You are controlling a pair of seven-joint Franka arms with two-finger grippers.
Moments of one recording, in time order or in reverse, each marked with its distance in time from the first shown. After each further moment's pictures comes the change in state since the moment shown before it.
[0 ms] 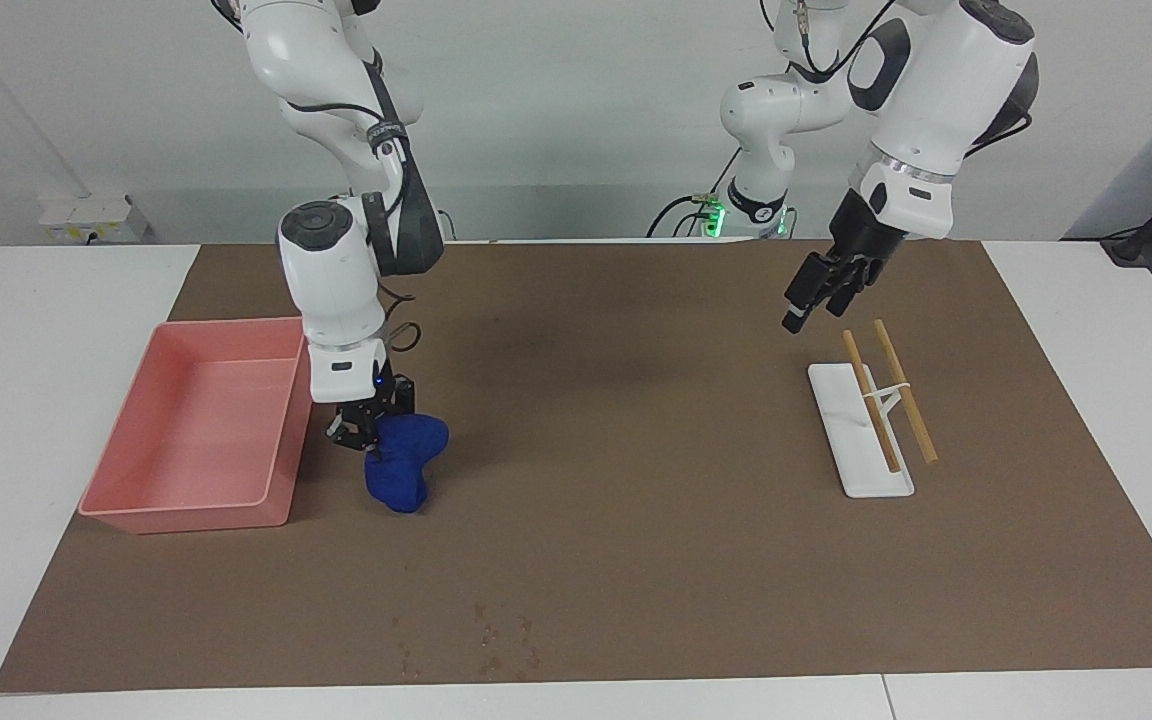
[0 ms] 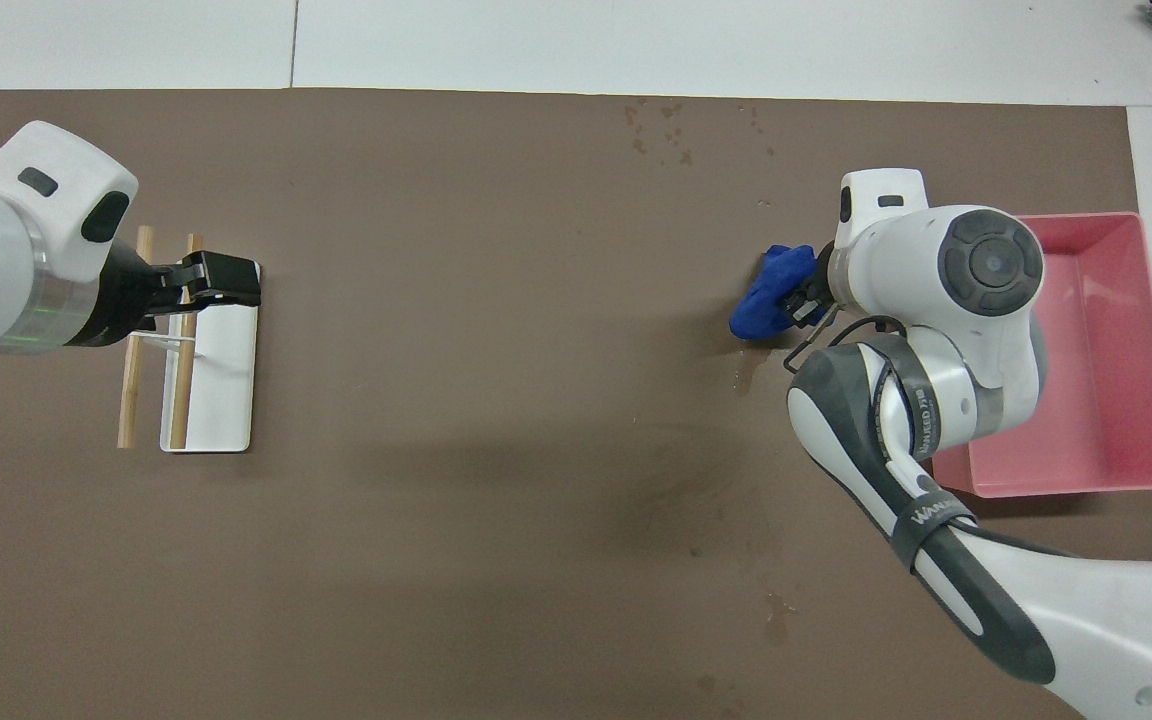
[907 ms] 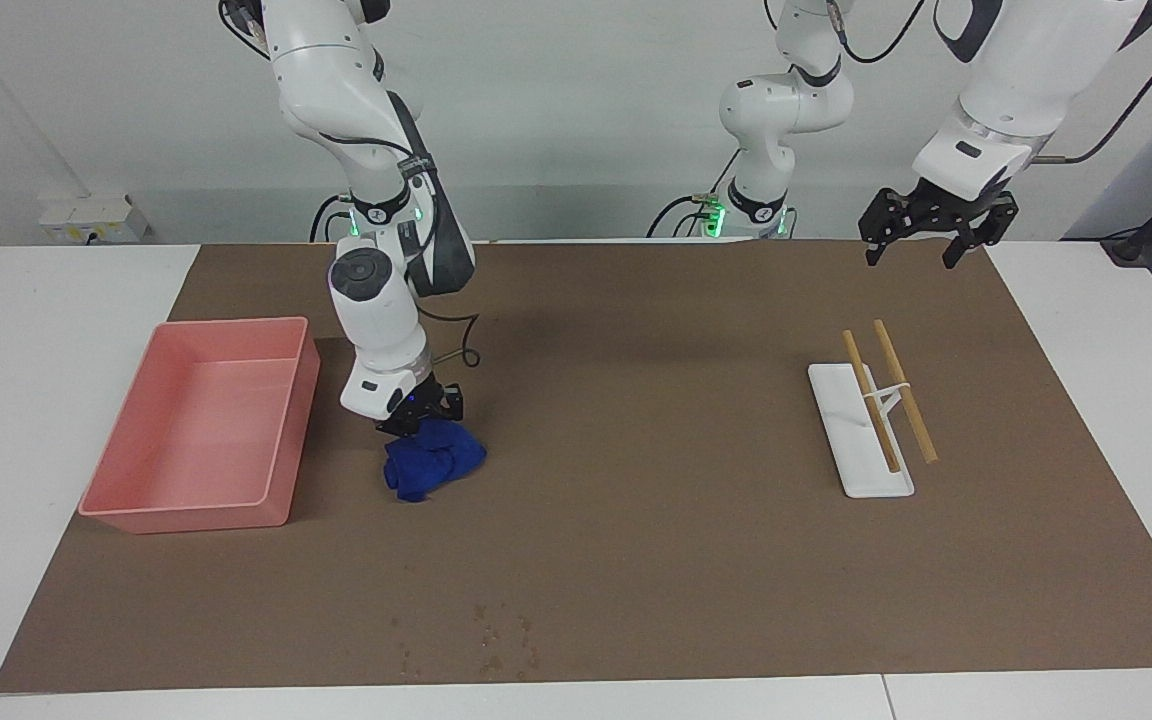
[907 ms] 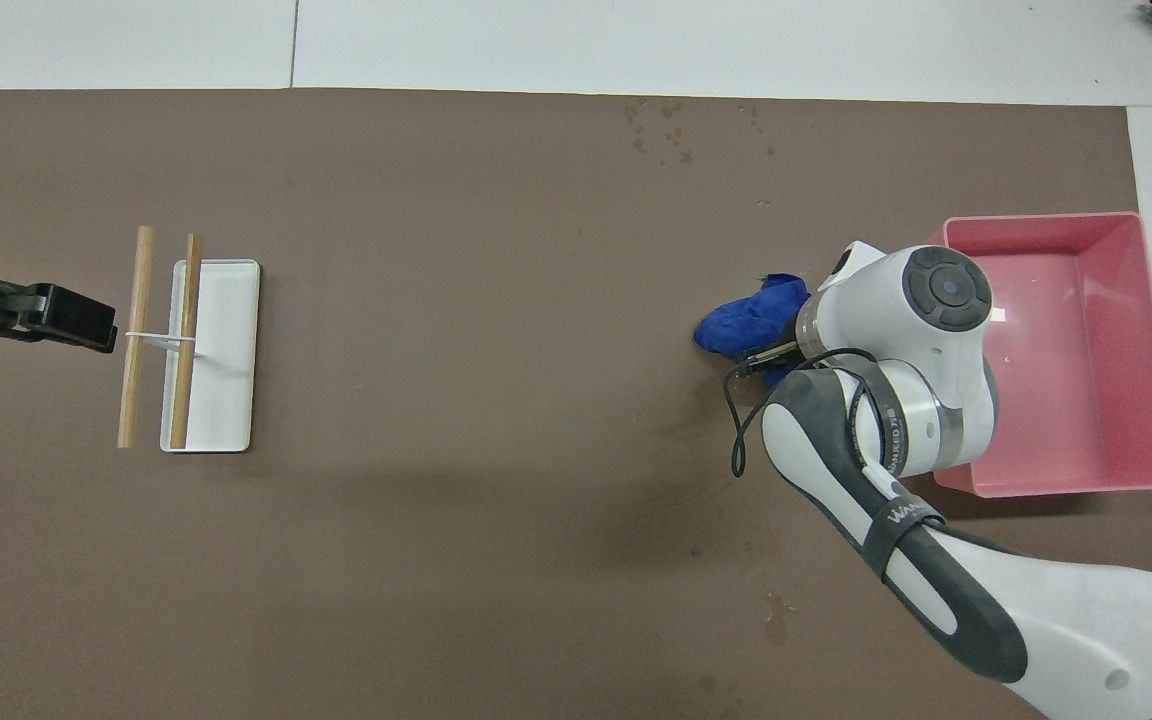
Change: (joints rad) left arm -0.180 0.074 0.262 0.233 0.099 -0.341 0.285; right arm 0.020 -0.014 -0.001 -0.109 0.251 -0.165 0.439
